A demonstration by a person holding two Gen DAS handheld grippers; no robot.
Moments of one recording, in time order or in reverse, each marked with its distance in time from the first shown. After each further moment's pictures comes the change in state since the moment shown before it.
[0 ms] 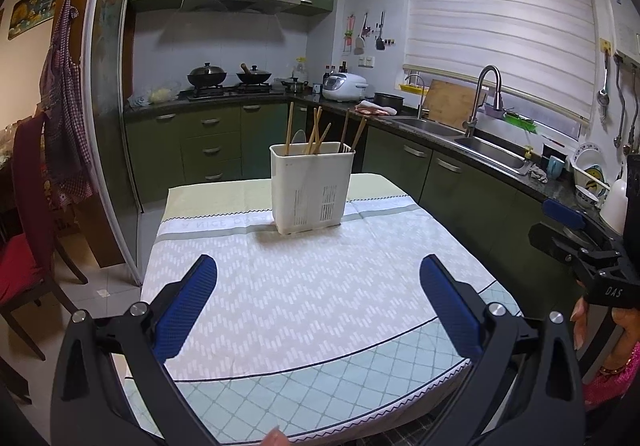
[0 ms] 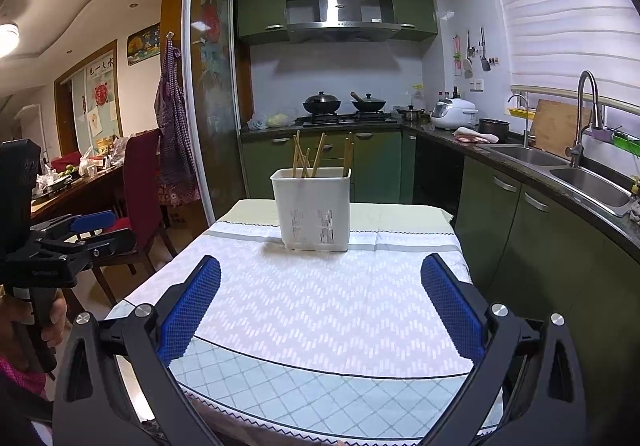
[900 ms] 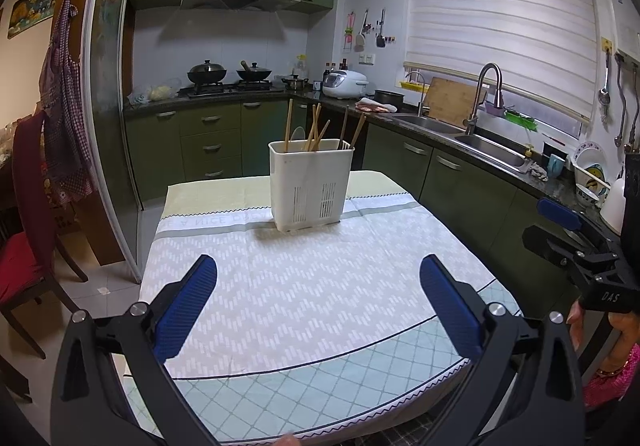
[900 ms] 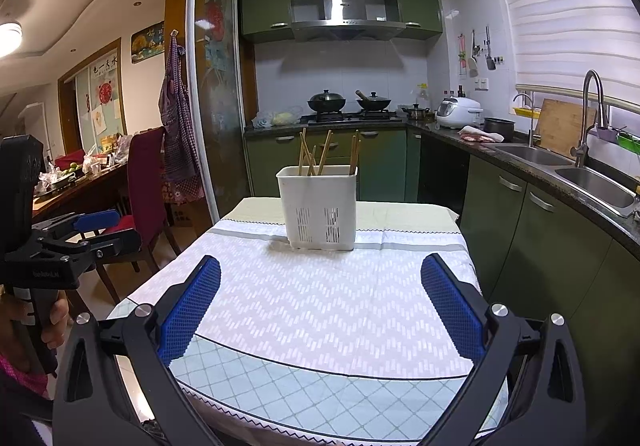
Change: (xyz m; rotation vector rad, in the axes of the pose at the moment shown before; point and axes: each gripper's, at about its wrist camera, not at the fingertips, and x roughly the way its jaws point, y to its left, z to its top) left arm 0.005 -0.004 0.002 -0.010 0.012 0.002; right arm 0.012 0.003 0.001 -0.004 0.006 0.014
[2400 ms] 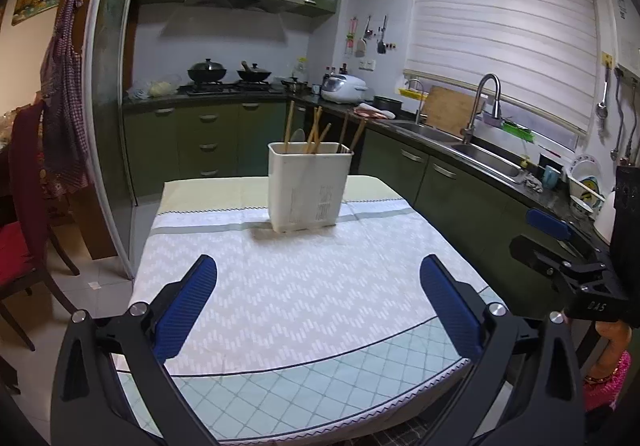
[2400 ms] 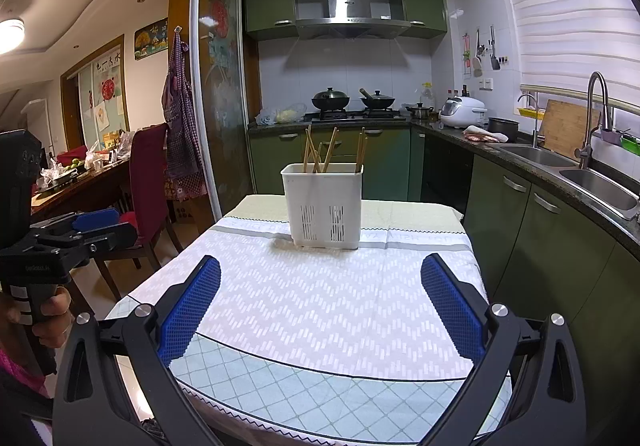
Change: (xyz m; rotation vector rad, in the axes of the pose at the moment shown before) left arm -0.005 0.006 -0.007 -0.035 -0.020 -0.018; right arm 0.009 0.006 -0.006 -0.012 0.005 0.010
